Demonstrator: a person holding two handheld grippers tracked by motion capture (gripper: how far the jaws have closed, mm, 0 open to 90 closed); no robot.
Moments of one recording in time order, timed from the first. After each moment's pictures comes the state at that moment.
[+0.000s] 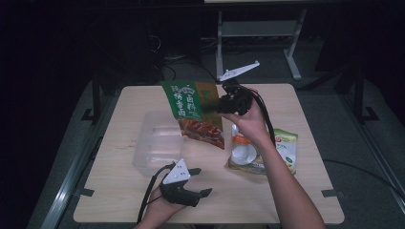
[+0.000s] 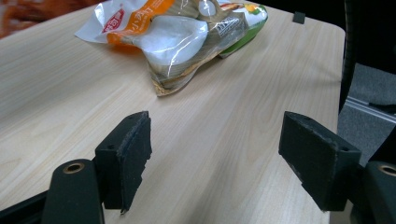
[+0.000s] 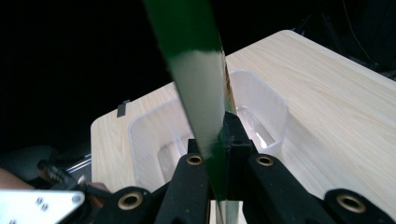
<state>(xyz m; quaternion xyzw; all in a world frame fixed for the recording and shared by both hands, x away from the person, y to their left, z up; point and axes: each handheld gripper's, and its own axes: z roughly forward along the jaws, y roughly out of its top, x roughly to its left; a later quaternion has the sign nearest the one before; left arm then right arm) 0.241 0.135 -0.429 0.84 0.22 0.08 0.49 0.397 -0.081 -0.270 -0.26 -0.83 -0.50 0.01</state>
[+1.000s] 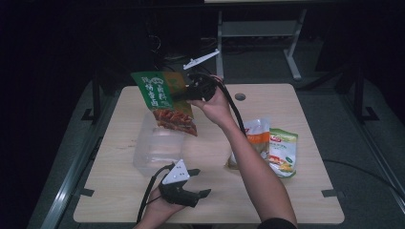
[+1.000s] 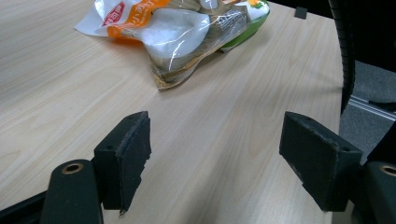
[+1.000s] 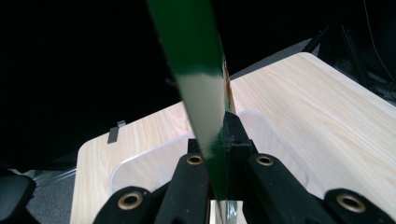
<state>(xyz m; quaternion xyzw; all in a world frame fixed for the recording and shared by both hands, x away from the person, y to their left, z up) 0.242 0.140 -0.432 0.85 0.23 0.08 0.48 0.448 0.002 -0.269 -0.23 -0.83 -0.50 0.02</state>
